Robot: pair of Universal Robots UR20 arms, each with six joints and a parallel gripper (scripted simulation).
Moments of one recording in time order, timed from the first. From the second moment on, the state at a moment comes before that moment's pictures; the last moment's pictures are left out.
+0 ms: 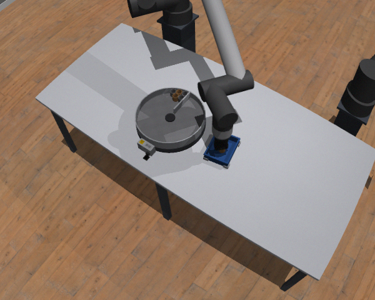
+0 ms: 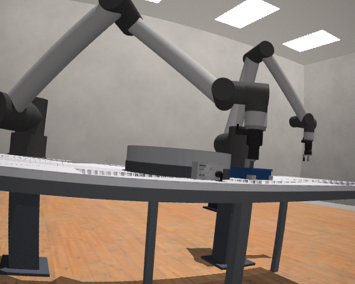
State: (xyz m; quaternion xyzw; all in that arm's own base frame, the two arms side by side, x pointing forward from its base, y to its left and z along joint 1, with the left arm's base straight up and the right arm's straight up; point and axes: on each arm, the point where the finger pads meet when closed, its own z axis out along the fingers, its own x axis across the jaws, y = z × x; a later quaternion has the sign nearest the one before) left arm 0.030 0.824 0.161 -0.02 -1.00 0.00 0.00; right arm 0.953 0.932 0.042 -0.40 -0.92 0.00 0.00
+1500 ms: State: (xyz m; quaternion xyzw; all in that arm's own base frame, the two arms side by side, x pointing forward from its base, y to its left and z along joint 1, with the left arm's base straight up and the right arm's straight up) left arm 0.030 0.824 0.161 -0.02 -1.00 0.00 0.00; right arm 0.953 0.932 0.042 -0.40 -0.92 0.00 0.00
